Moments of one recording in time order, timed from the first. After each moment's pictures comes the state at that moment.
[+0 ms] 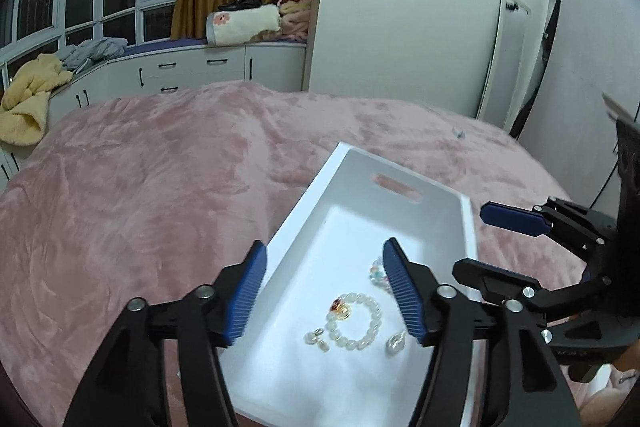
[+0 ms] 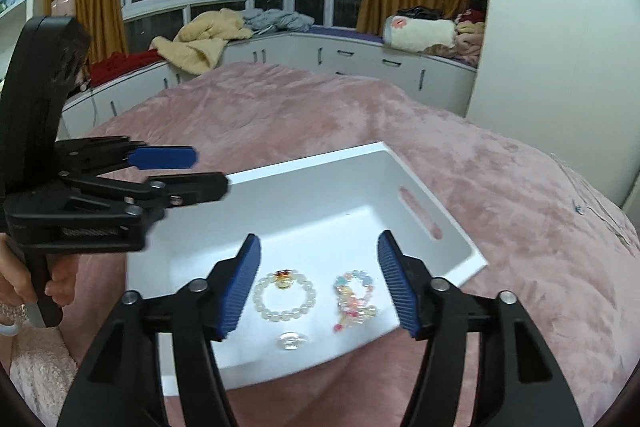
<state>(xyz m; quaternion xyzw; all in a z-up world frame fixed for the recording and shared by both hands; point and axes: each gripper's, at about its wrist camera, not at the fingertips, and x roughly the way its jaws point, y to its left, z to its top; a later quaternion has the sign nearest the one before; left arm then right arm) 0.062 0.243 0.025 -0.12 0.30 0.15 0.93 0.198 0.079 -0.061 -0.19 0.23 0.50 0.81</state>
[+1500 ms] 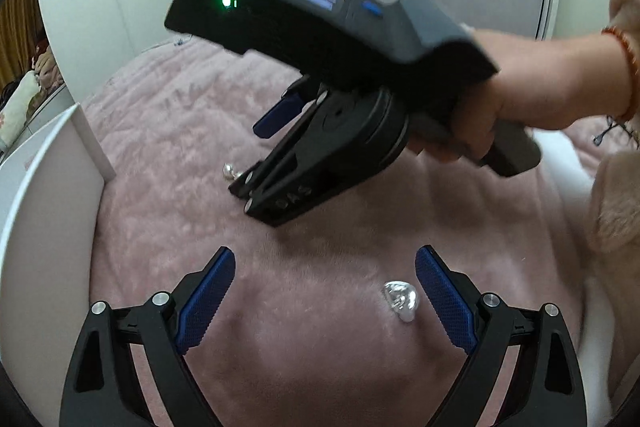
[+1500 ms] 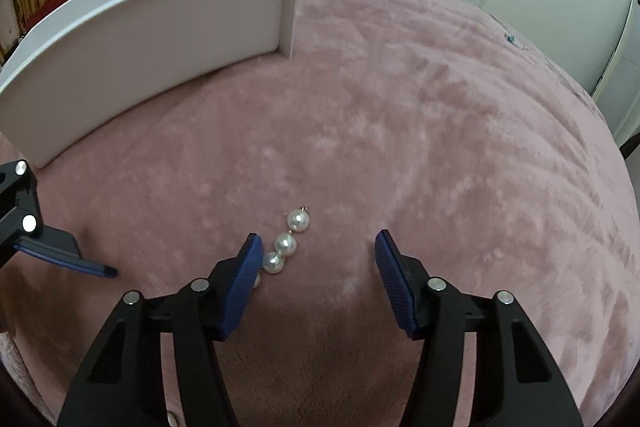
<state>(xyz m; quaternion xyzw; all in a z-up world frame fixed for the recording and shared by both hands) 0.112 -0.042 -0.117 0.13 0.41 -0.18 0.88 0.264 -0.070 -0.206 -0.27 0.39 0.38 0.79</state>
